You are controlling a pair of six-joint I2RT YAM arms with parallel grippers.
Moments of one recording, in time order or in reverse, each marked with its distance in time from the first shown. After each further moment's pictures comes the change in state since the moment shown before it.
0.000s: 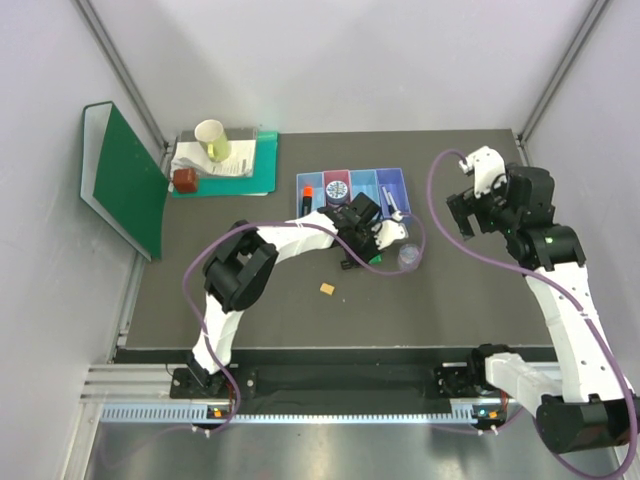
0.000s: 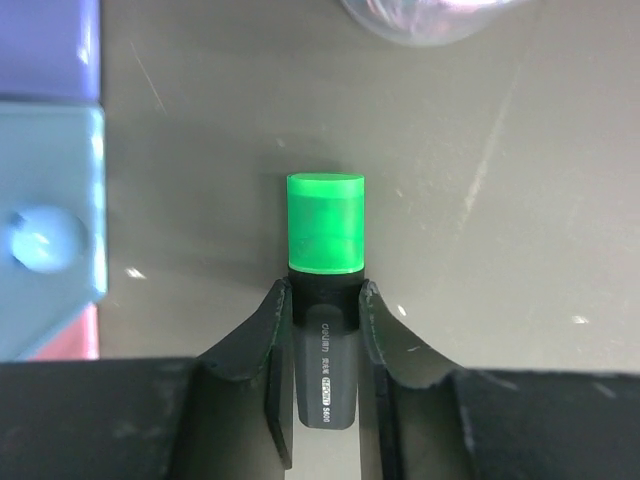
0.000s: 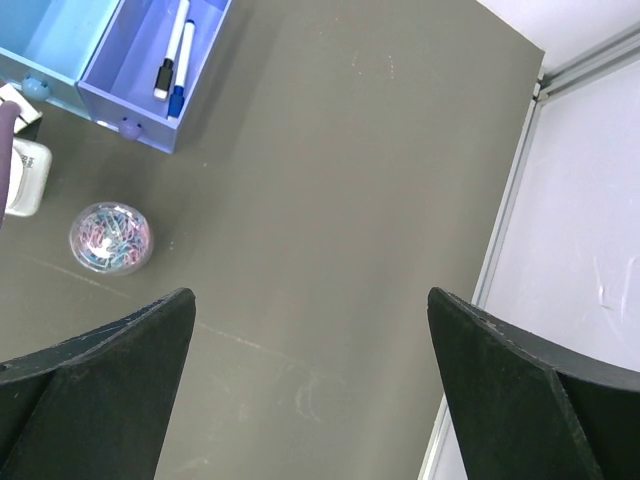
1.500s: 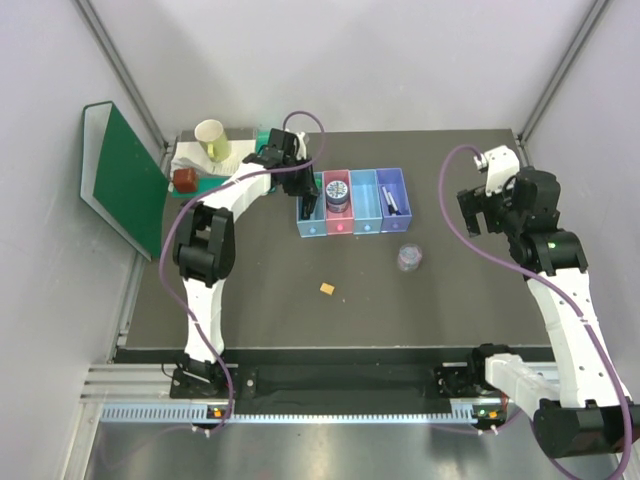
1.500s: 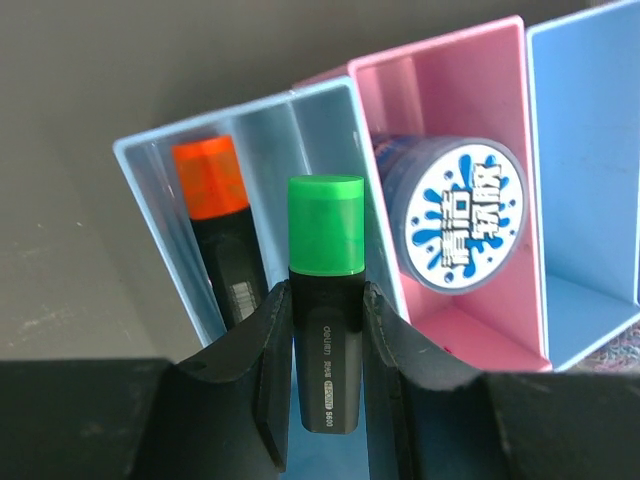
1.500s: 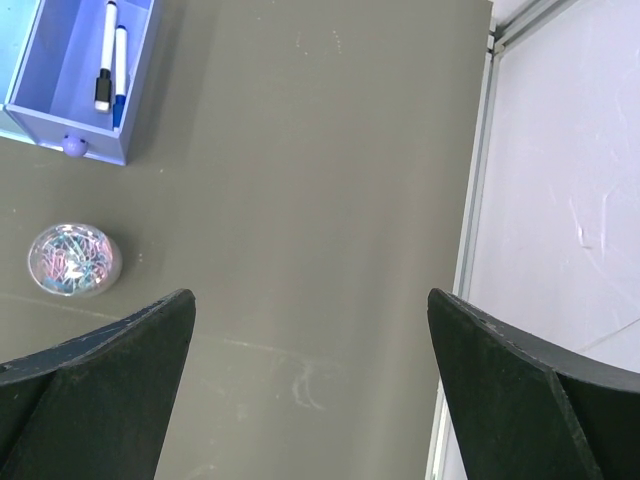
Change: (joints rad) left arm 0.486 0.040 0.236 -0.006 0.030 -0.802; right arm -0.038 -0.032 -0.033 0.035 0.097 0.080
